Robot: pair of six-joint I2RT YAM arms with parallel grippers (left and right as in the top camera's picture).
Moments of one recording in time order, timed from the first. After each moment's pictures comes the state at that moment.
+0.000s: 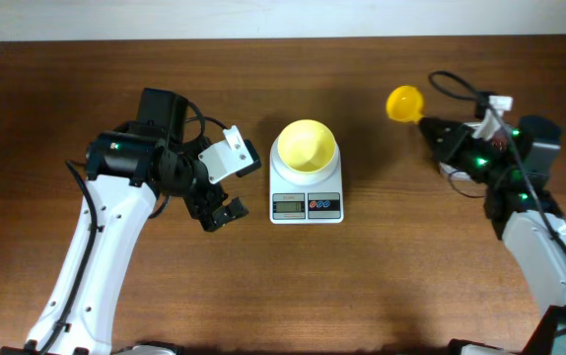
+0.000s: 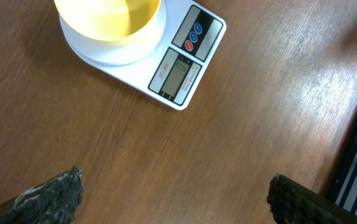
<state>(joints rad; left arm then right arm) -0.15 1.46 1.40 -1.23 0.44 0.87 -0.22 1.44 0.83 0.15 -0.80 0.50</state>
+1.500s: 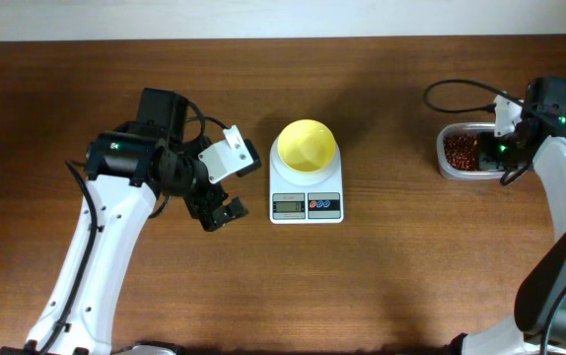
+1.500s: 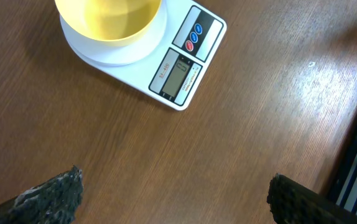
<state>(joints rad) -0.15 1.46 1.40 -1.23 0.44 0.87 -0.27 1.76 1.36 -0.82 -0.09 -0.22</state>
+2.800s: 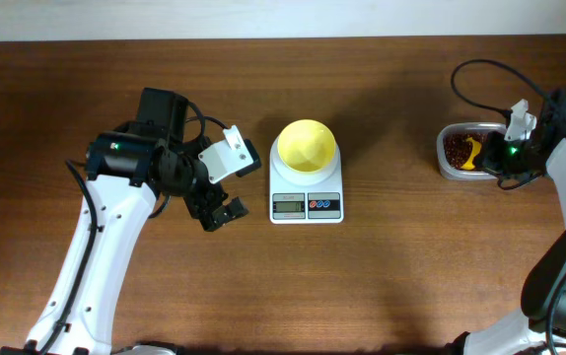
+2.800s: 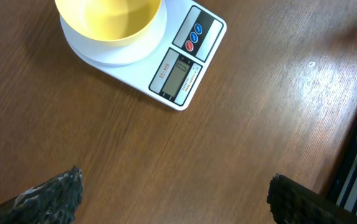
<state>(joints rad) -0.15 1.46 1.40 -1.23 0.44 0.87 -0.37 1.82 1.34 -0.81 -0.34 0.03</state>
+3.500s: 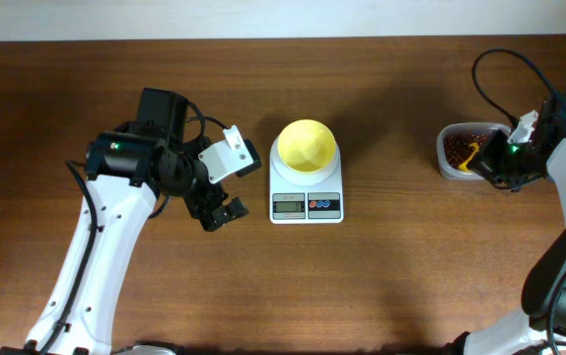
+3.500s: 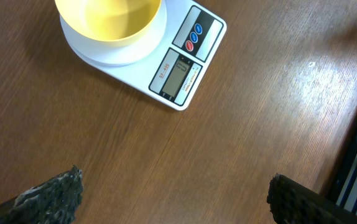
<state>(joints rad) -0.15 1.46 1.40 -1.23 0.44 0.87 -0.37 1.83 1.34 -0.85 -0.41 0.32</state>
